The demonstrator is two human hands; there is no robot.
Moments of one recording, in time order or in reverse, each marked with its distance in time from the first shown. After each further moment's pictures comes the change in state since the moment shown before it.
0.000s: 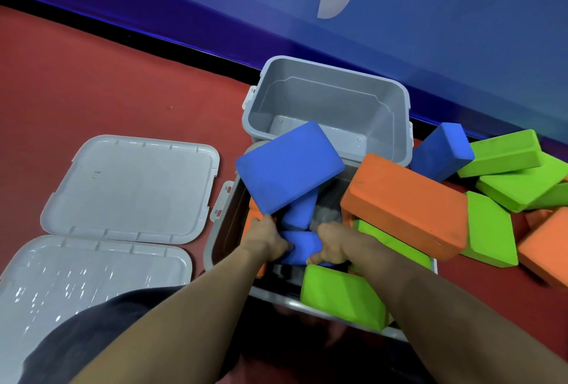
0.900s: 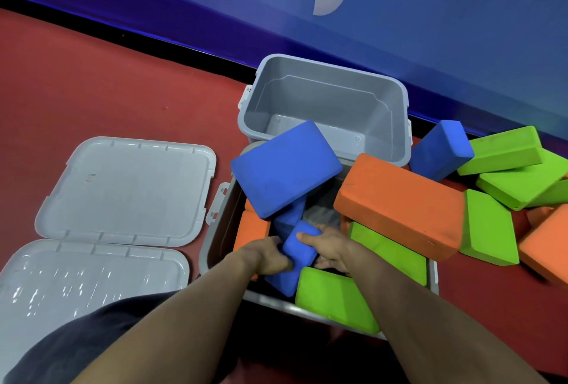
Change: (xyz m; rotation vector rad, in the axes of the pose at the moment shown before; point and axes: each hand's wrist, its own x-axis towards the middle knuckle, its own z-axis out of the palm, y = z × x) left_hand -0.009 0.000 0.004 0.117 -0.294 0.016; right_hand 0.014 -0.008 0.029 1.291 -0.020 0.237
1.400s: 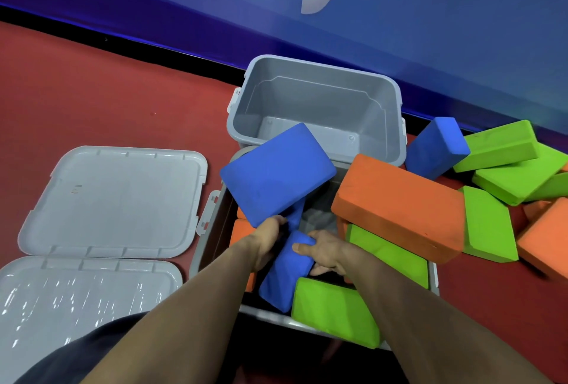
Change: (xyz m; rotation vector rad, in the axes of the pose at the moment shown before) left_hand 0.032 0.028 -0.010 -1.129 -0.037 -0.080; right_hand 0.016 -0.002 -0.009 -0.112 -0.036 -0.005
